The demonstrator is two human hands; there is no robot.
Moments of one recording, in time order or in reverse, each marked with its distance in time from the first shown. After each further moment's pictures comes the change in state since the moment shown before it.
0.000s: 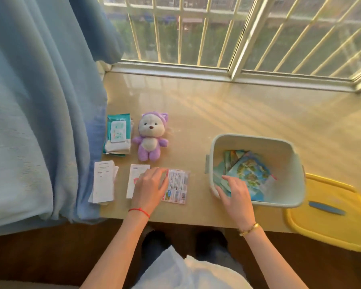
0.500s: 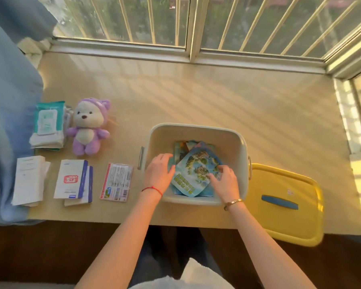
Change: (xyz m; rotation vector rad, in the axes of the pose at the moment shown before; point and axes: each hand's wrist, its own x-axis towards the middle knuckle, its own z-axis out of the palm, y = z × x) left_hand 0.076 0.171 0.187 -0.034 -0.185 -0.151; right_hand 0.067 0.203 -0.038 0.186 -0.195 0.422
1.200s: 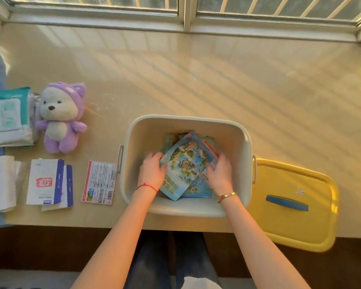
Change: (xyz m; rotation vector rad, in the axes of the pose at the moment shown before) left_hand 0.042 -0.013 0.055 -0.069 -0.093 -0.210; right_hand 0.071 0.017 0.035 0.055 0.019 0.050
